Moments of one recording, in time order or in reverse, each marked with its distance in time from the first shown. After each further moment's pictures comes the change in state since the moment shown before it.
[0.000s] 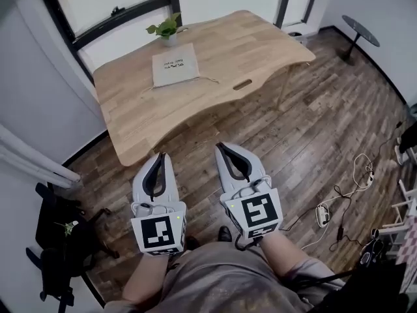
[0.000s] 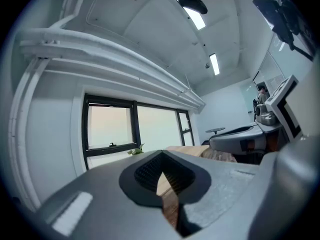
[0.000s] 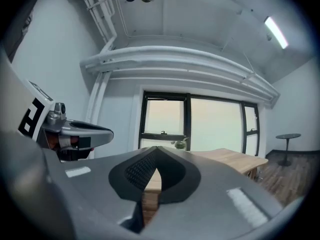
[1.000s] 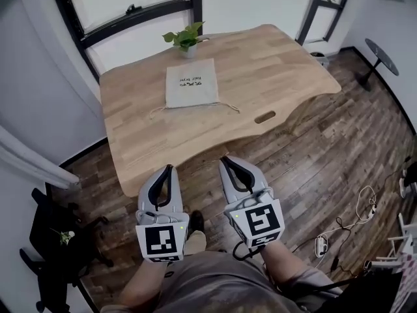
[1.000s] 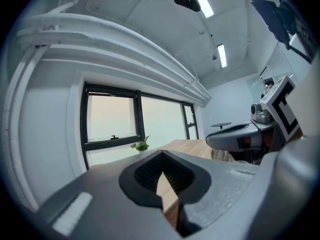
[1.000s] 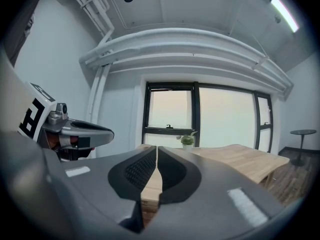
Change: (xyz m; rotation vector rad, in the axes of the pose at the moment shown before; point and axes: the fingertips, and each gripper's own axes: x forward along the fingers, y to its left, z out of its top) left arm 0.126 0.061 -0.047 -0.006 0.059 0.036; right arm 0.149 -0.042 -0.026 0.001 0.046 0.111
